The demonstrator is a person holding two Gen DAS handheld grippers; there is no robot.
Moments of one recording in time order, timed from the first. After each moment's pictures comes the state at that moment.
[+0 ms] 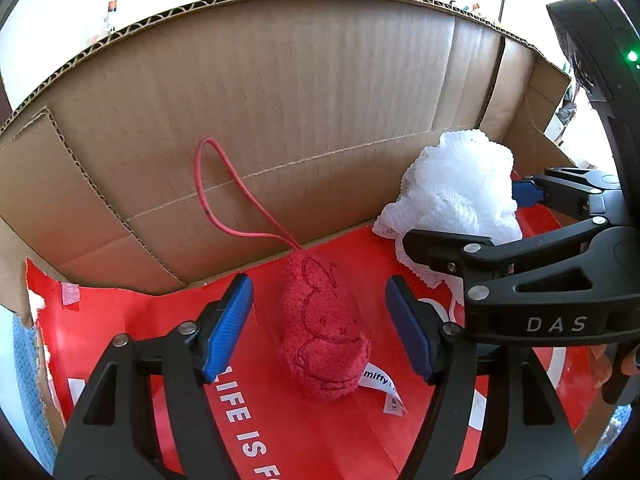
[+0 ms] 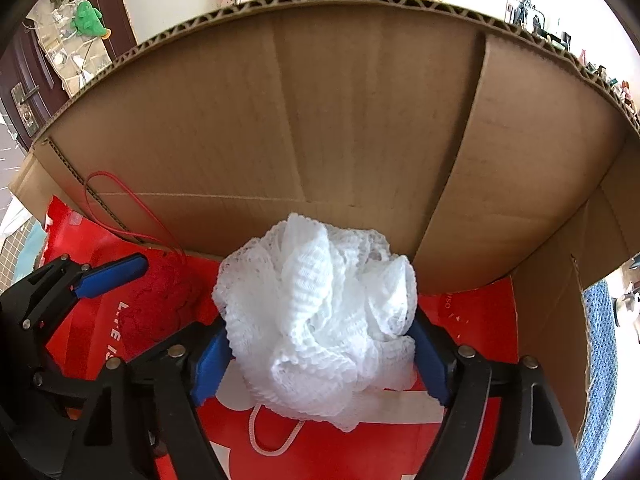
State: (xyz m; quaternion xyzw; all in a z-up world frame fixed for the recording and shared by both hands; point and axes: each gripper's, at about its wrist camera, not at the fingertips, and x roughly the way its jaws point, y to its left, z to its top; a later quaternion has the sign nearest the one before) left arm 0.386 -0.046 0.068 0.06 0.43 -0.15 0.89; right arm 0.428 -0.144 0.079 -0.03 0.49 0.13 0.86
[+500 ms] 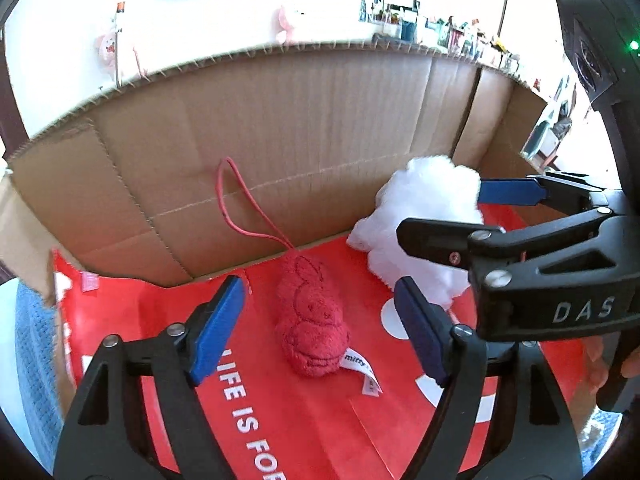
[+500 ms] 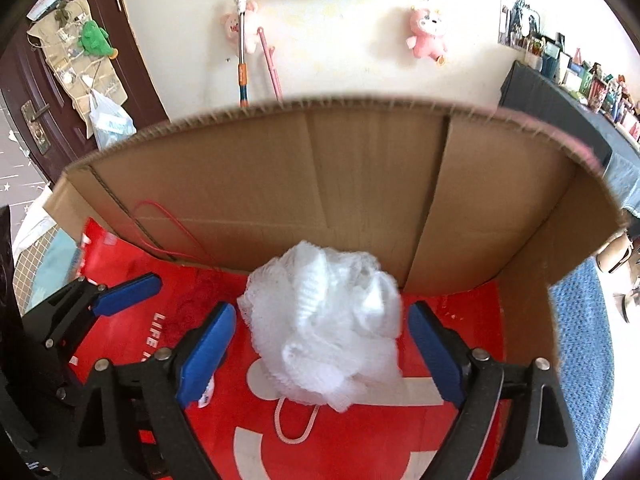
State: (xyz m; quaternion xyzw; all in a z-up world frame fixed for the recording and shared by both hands) left arm 0.364 -0.026 0.090 0.04 0.41 -0.16 0.90; right arm 0.414 -0.163 0.119 -0.01 0.47 0.14 0.87
